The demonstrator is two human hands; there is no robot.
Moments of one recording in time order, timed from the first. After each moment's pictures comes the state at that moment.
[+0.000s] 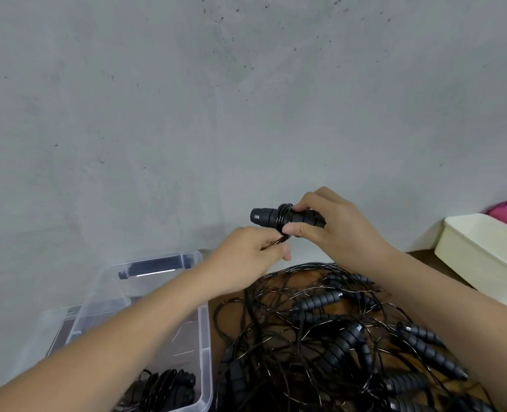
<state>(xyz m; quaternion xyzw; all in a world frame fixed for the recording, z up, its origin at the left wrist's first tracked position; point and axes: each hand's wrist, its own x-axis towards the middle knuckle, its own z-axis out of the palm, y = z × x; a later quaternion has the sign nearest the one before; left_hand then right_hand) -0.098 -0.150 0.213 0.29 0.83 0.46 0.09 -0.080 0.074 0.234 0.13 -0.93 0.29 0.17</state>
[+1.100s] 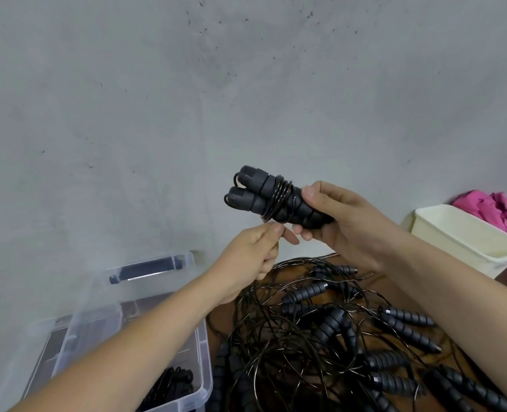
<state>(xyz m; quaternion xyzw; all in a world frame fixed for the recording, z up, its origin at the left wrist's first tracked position) -0.076 -0.134 0.207 0.27 0.68 0.65 0.18 -0.024 0.068 0.273 0.13 -0.66 0.74 -0.02</state>
